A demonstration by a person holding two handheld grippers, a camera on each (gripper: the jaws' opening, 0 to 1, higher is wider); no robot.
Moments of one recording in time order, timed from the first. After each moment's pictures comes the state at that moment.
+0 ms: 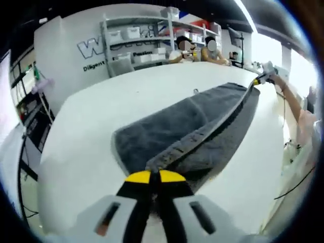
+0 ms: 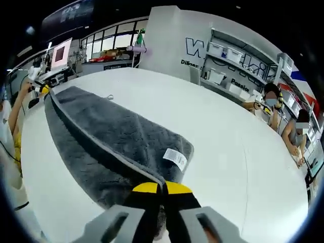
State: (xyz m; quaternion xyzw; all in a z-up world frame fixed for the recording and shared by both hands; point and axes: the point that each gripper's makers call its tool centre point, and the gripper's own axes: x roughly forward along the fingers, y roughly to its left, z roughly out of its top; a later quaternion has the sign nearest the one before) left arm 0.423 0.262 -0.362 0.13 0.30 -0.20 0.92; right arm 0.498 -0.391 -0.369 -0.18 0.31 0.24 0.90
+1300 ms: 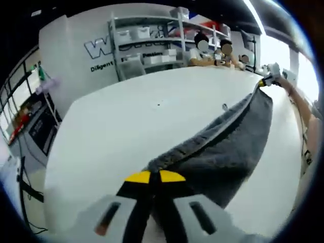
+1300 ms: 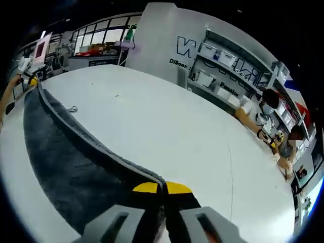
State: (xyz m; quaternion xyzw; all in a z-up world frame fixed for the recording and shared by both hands) left arm 0.538 0.275 -0.344 0.12 0.30 -0.17 0.93; right arm 0.617 -0.375 -0.350 -0.23 0.30 0.17 0.91
